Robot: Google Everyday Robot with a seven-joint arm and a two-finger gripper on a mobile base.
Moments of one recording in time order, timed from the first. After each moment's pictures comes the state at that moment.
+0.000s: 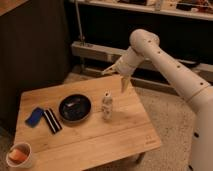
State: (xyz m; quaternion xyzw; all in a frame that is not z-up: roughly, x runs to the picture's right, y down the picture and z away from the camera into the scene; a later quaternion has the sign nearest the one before) arm 0.072 -0.031 0.739 -0.21 -0.35 -0.30 0.86
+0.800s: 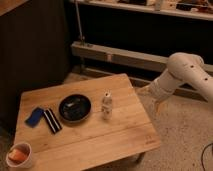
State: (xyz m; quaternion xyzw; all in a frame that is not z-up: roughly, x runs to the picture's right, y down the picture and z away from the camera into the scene) arm 0.207 0.083 0.669 -0.28 -0.21 -0.20 0.91
